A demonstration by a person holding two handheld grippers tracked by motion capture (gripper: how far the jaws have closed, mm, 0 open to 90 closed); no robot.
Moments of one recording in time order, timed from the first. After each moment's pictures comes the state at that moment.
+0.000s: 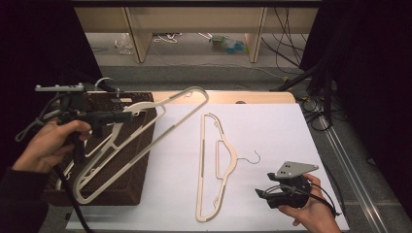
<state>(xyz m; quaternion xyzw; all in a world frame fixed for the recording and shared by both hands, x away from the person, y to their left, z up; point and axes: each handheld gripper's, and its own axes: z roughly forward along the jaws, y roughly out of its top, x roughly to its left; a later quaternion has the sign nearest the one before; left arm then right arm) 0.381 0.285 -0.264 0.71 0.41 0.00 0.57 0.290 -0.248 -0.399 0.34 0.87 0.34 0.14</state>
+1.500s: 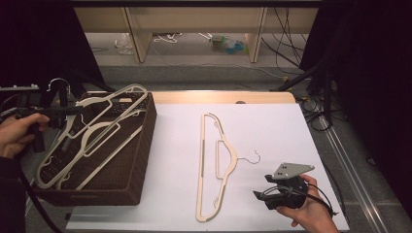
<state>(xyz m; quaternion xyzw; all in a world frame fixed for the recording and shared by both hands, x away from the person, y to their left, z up) 0.437 0.421 -0.325 0.70 0.49 0.08 0.51 0.292 -0.244 -0.407 0.33 0.87 0.35 0.13</state>
